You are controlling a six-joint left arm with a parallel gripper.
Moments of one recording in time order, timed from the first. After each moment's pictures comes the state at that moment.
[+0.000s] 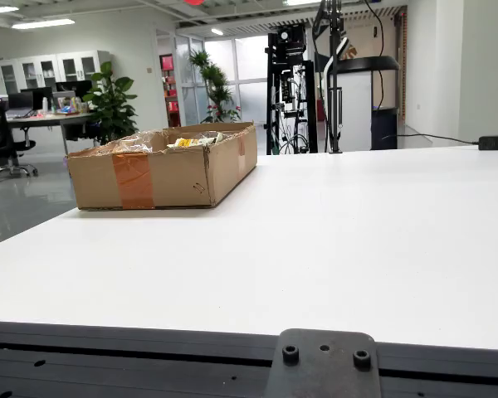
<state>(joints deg) -66.5 14.7 85.4 6.8 51.5 -21.7</state>
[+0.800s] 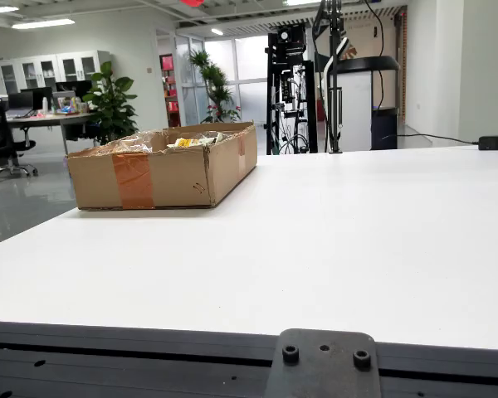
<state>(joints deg) -65.2 14.7 85.4 6.8 51.5 -21.7</state>
